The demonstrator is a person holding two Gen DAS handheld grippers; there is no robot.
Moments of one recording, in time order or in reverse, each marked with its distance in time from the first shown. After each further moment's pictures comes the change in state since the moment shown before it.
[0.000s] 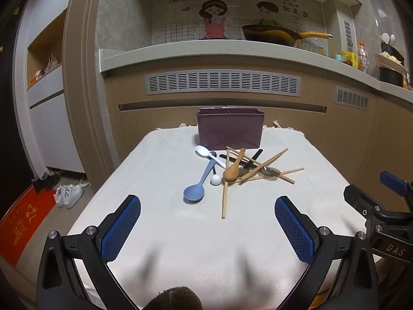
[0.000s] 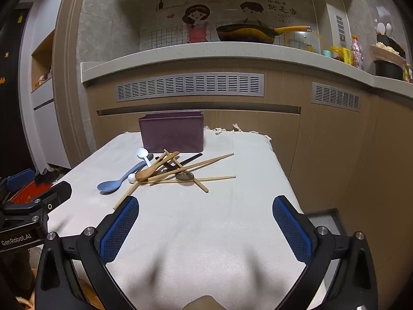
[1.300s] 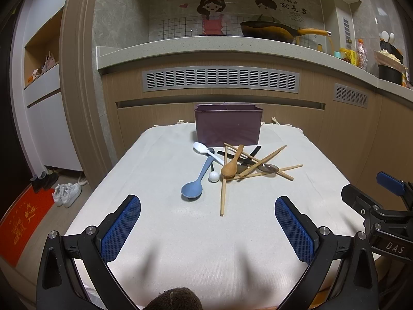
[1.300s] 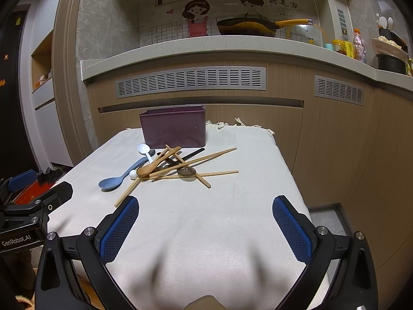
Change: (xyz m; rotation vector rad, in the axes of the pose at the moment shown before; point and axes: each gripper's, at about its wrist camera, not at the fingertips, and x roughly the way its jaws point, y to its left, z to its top) left arm 0.001 0.000 -0.002 -0.002 0.017 -0.012; right arm 0.007 -0.003 0.001 0.015 0.035 0.019
